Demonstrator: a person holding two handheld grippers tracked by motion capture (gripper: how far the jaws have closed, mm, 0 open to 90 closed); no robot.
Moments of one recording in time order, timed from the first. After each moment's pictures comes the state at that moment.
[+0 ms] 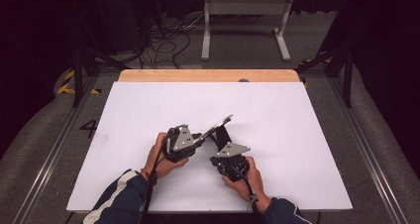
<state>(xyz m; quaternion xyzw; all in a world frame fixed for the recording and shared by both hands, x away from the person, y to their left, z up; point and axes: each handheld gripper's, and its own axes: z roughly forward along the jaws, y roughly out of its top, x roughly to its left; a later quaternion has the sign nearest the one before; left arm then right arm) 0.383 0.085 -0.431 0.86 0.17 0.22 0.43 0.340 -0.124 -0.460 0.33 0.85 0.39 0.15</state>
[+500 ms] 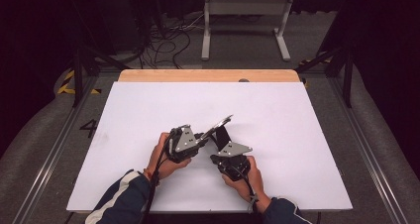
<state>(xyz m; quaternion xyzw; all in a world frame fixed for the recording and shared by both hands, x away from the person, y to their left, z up) 0.379 0.077 -0.428 0.86 0.15 0.23 0.43 0.339 -0.126 -0.456 0.33 0.84 0.40 0.17</state>
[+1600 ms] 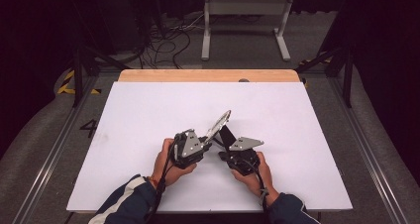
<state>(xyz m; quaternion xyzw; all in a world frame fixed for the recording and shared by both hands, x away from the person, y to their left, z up) 0.364 0.064 -0.427 0.85 0.19 0.23 0.43 0.354 -0.155 -0.455 0.33 0.84 0.41 0.14</state>
